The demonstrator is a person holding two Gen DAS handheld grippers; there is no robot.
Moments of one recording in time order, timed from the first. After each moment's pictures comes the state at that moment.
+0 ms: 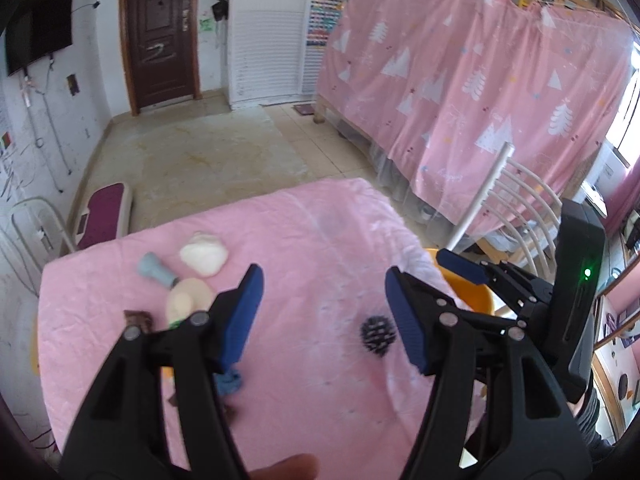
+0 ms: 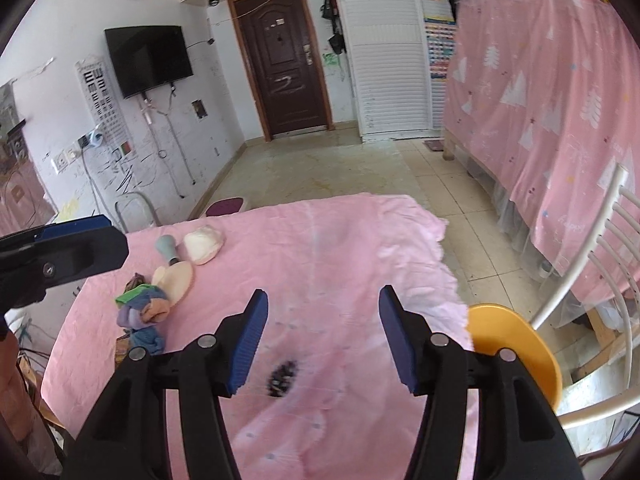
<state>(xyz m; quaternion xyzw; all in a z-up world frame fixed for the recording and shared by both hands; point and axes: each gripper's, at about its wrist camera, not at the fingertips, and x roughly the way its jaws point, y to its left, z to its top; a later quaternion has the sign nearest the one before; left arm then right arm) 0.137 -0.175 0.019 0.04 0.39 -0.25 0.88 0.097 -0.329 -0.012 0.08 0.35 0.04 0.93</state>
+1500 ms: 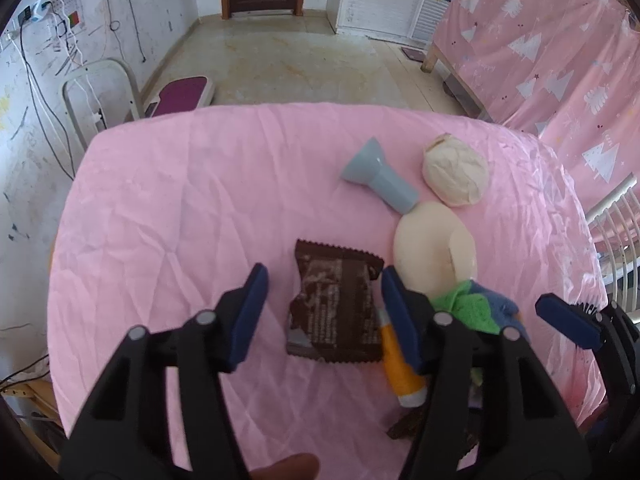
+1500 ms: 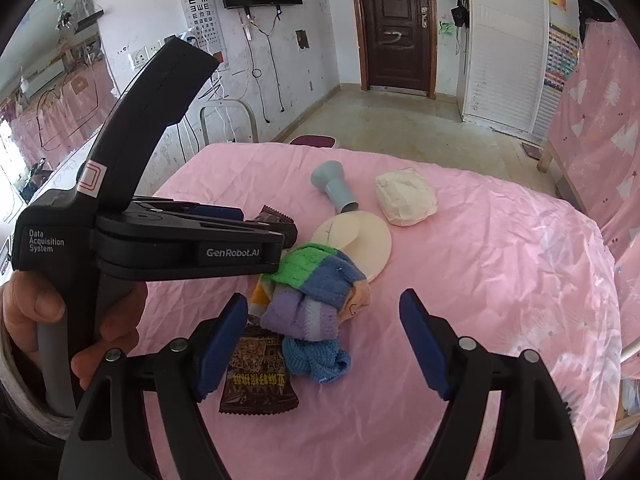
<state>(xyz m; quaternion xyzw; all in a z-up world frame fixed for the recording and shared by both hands) 0.232 -0.030 -0.100 -0.01 0.52 -0.10 0.85 0.150 -0.141 -0.050 -0.02 0.42 0.19 0.88</state>
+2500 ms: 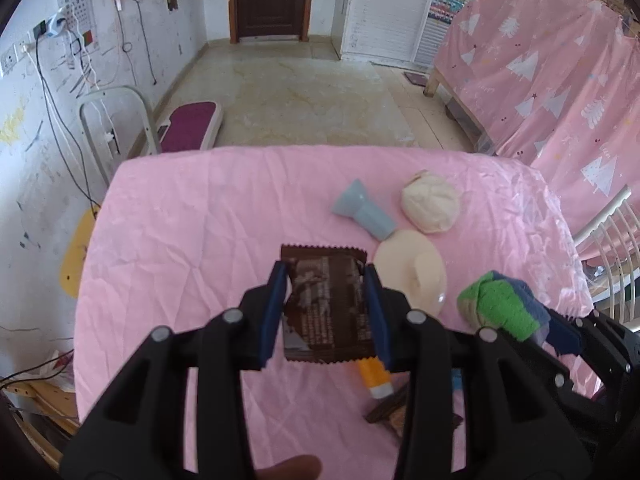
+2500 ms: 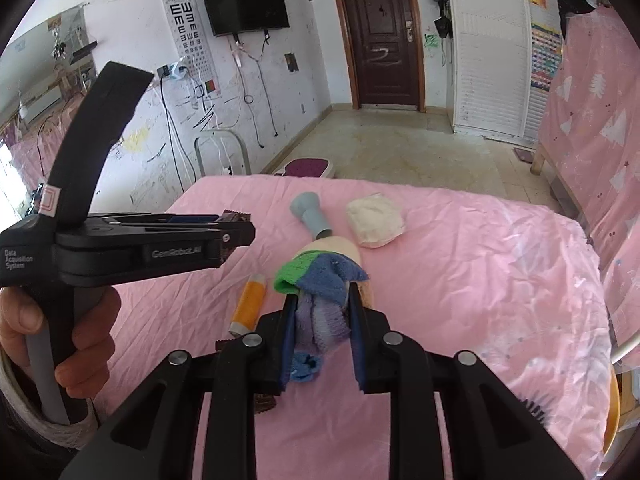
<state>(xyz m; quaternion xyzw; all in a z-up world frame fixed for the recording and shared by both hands) 0.211 -0.039 -0.056 -0.01 0.47 -0.09 0.88 0.142 -0.172 -0.029 0.01 0.39 0.18 0.90</state>
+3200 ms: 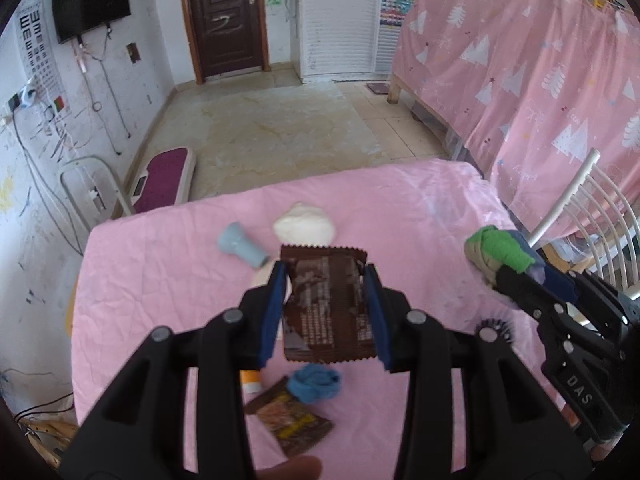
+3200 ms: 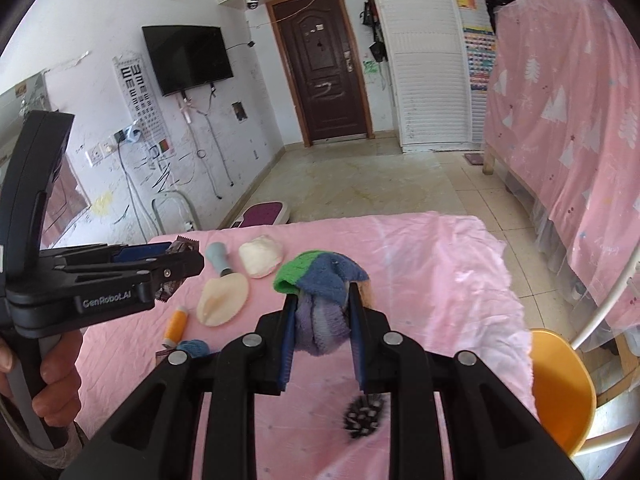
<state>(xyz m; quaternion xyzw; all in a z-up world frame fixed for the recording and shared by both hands) 0.180 -0.144 -0.013 0.06 0.43 -0.14 0.89 0.109 -0.292 -0.004 0.08 0.33 0.10 0.94</state>
